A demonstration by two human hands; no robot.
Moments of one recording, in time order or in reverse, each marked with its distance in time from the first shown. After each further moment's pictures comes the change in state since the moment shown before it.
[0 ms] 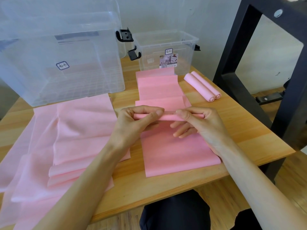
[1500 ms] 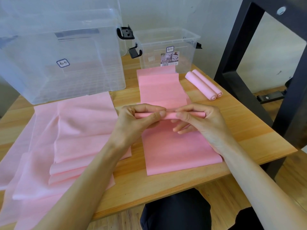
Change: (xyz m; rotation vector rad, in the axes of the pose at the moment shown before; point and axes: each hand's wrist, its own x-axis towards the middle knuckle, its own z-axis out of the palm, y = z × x) left_hand 0.001 0.000 -0.002 0.027 -0.032 0.045; right_hand 0.001 0.000 0.002 -0.007 -0.002 -0.044
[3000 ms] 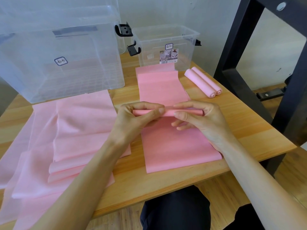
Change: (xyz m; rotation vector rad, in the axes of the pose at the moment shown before) left_hand 0.000 -0.001 0.000 0.003 0.023 -0.026; right_hand 0.001 0.002 -0.001 0.002 0.004 -0.020
